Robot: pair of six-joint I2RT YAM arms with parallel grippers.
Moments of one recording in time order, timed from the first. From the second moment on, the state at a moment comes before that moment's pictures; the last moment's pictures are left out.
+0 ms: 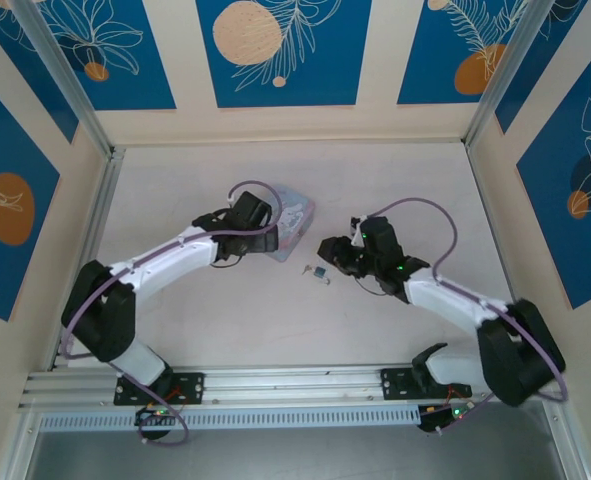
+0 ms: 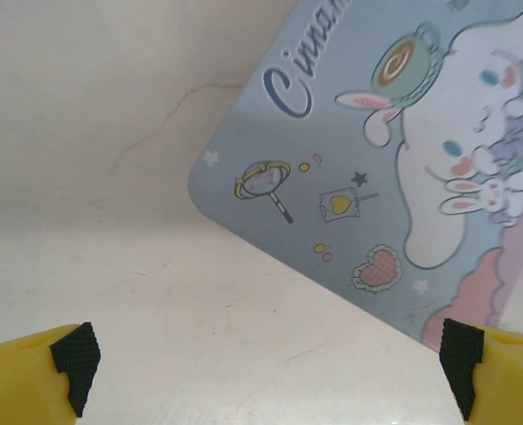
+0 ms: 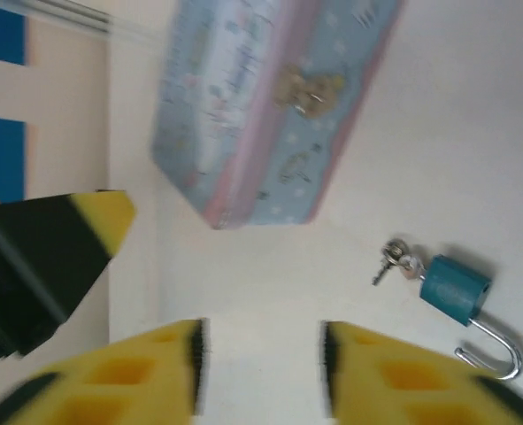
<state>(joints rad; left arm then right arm) -0.66 1.55 1.15 -0.61 -0.28 -0.59 0.50 1.17 0.60 -0.01 -0.33 0.95</state>
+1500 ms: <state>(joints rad) -0.13 1.47 0.36 0.64 -0.31 0.01 0.02 1.52 0.35 0.73 -0.02 0.10</state>
